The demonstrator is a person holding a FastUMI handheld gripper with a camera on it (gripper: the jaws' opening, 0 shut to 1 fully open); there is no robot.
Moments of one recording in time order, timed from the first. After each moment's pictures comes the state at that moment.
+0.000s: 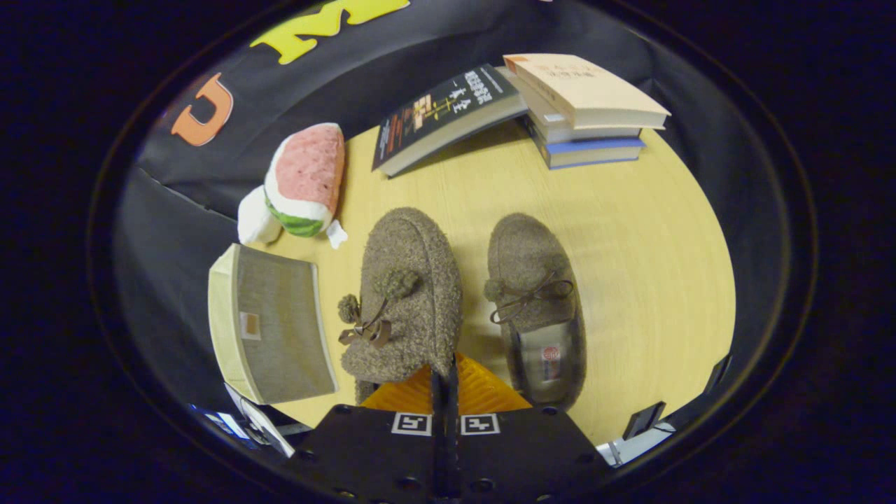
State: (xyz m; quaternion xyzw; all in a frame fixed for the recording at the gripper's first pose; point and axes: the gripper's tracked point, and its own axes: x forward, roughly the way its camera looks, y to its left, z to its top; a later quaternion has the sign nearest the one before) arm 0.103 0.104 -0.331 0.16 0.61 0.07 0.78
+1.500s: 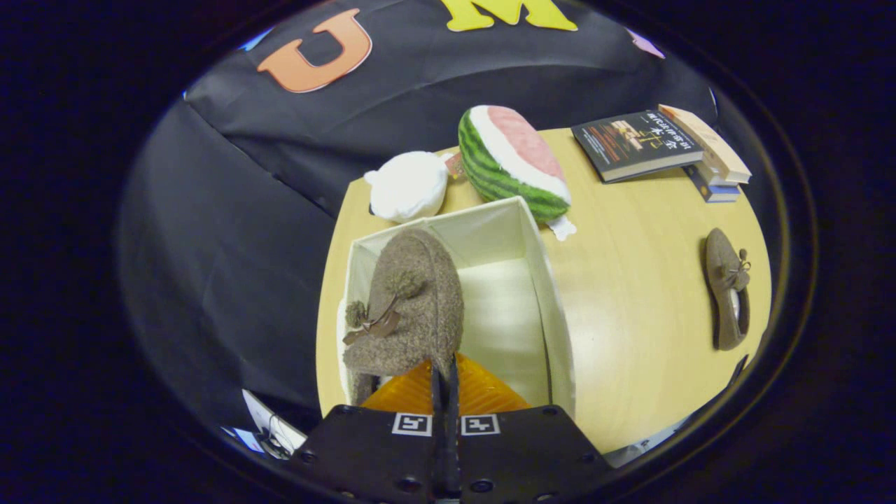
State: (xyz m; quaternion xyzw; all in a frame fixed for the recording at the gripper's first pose) arm 0.085 0.457 -0.309 0.13 0.57 0.12 0.80
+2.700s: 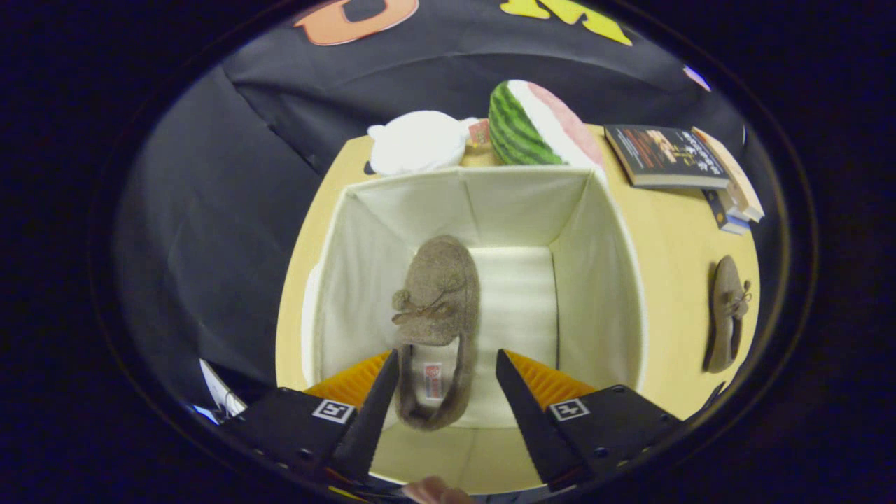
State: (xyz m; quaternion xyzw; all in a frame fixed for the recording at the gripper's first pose) arm 0.084 0.475 -0.314 0.02 0.56 0.14 0.82
